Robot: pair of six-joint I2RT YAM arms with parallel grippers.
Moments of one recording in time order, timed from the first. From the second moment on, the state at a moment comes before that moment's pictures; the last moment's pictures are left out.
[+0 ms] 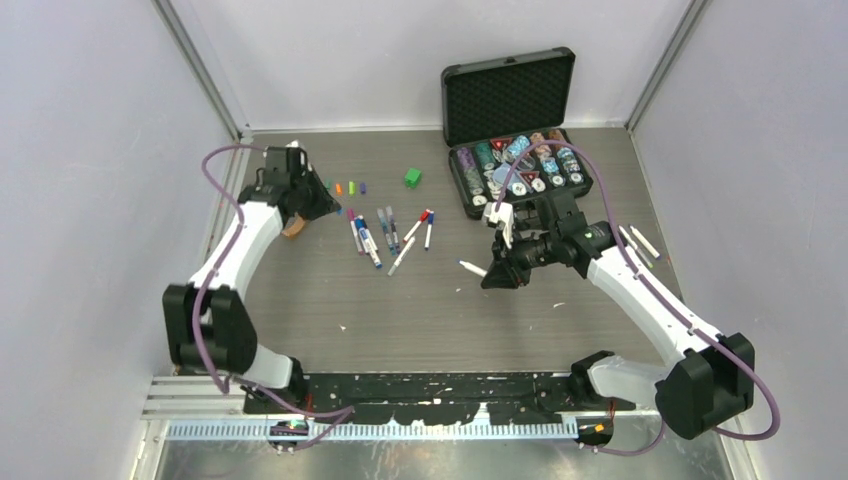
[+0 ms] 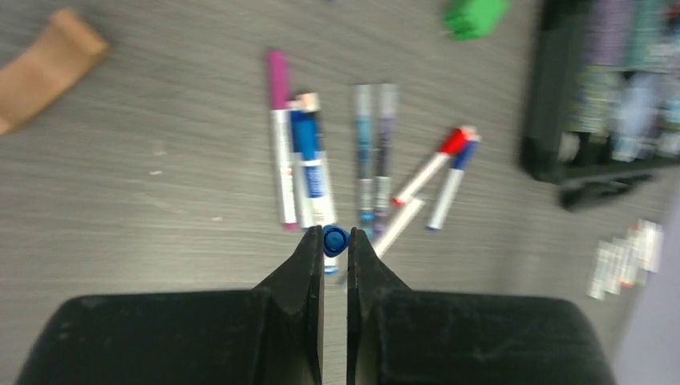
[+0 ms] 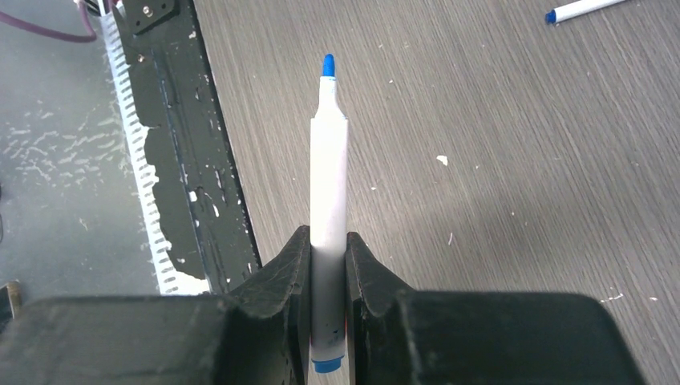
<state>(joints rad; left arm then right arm) -0.10 1.39 1.13 -0.45 0.19 -0.60 0.40 1.17 0.95 -0.73 -0.83 -0.43</state>
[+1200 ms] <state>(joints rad) -0.06 2.36 2.09 -1.06 -0.28 -0.26 0.39 1.16 0.95 -0.76 -0.80 -0.48</state>
